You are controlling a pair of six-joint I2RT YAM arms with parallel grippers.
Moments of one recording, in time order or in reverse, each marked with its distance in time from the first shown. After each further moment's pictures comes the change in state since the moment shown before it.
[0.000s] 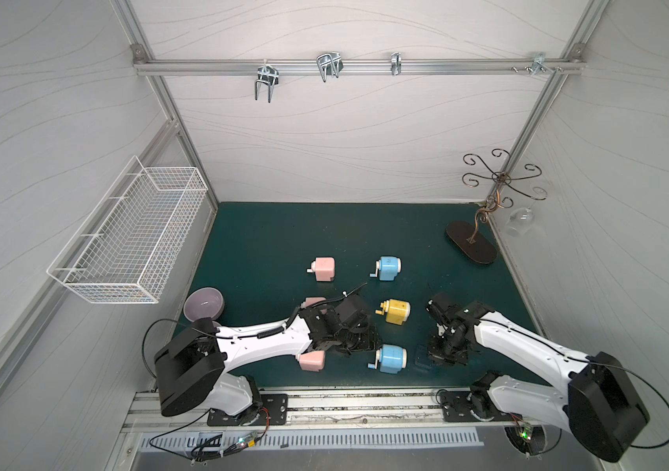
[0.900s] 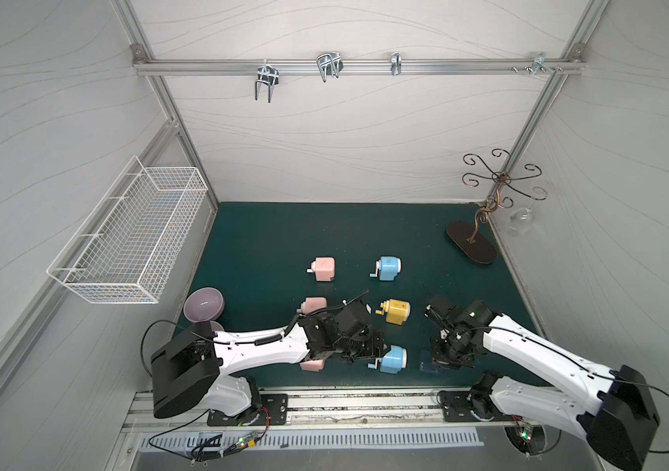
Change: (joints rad) left arm -0.065 -0.026 -0.055 0.131 0.019 -0.075; right arm 0.157 -0.086 0.114 -0.222 0.051 0.074
